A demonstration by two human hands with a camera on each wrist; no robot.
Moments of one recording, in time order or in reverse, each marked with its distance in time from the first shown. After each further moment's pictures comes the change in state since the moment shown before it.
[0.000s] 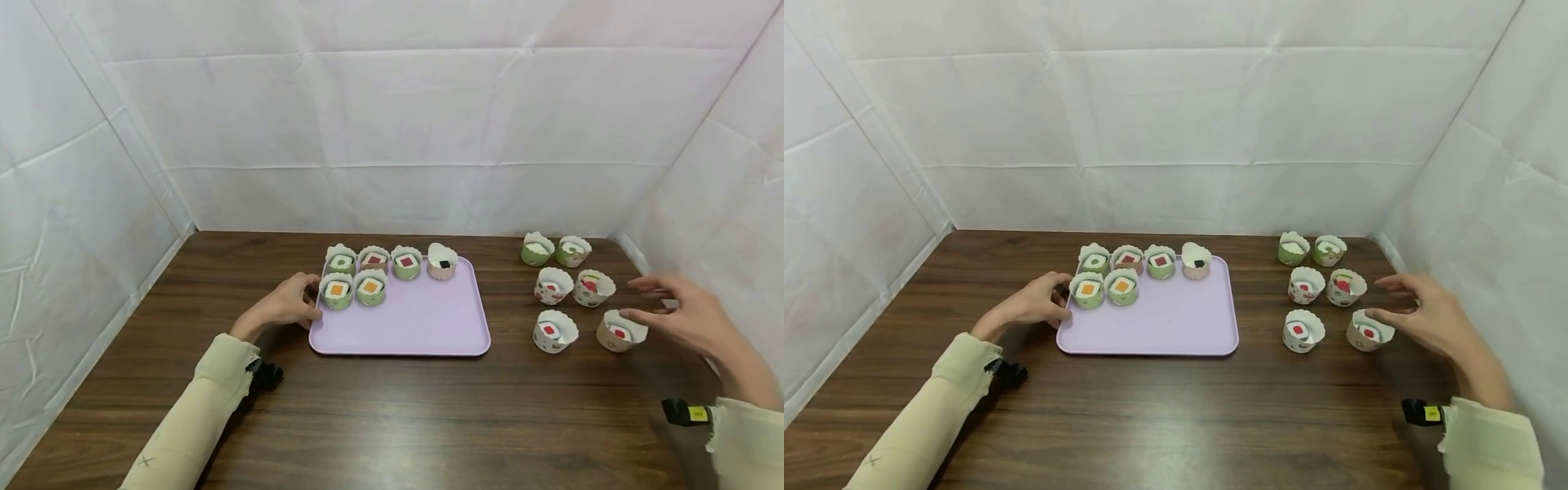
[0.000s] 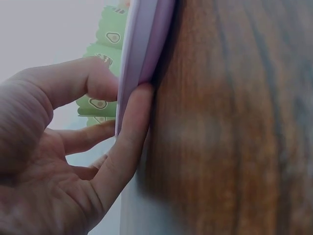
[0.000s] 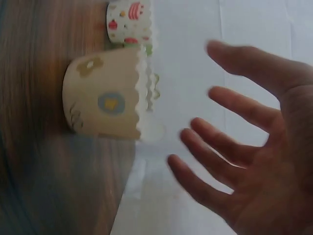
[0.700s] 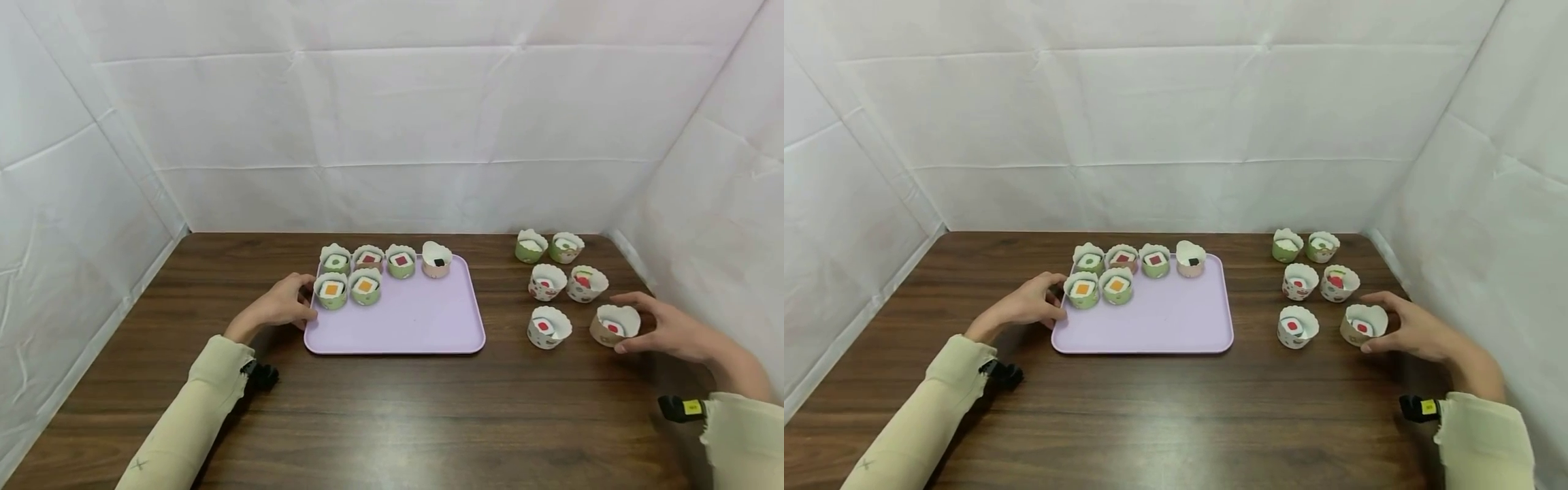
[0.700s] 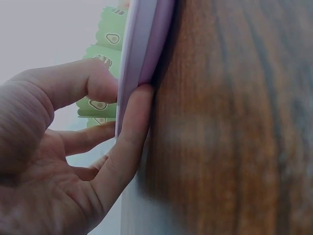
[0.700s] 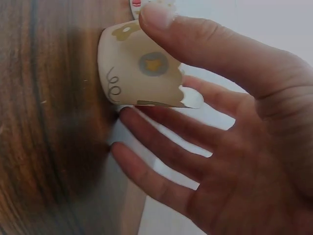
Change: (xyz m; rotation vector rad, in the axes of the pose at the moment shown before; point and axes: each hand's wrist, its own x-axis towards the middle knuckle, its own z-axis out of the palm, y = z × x) left_hand -0.001 0.002 0.002 0.018 0.008 0.004; right_hand -0.010 0.040 0.017 0.161 -0.301 -0.105
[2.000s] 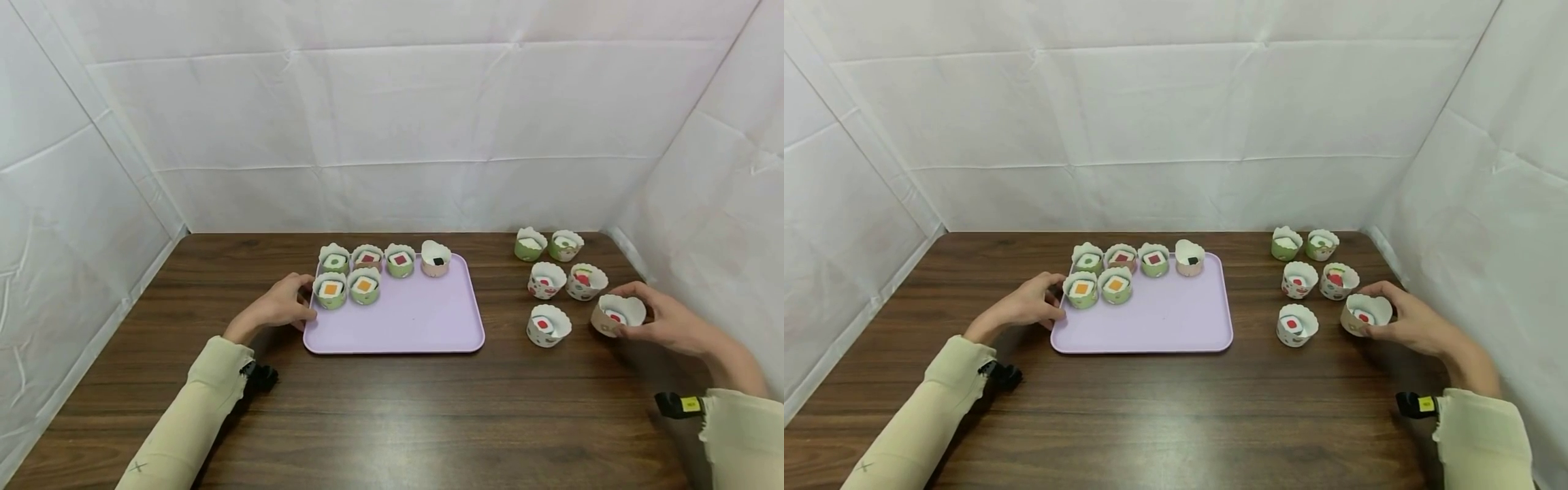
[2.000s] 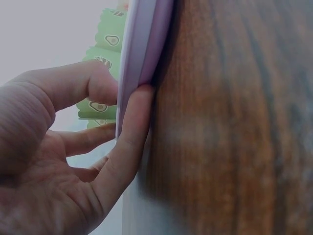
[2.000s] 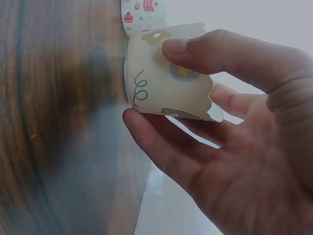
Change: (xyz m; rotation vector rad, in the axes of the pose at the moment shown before) left_hand 0.002 -0.003 -0.001 0.007 0.001 -0.013; right_hand 0.007 -0.008 0.003 0.068 0.099 -0.127
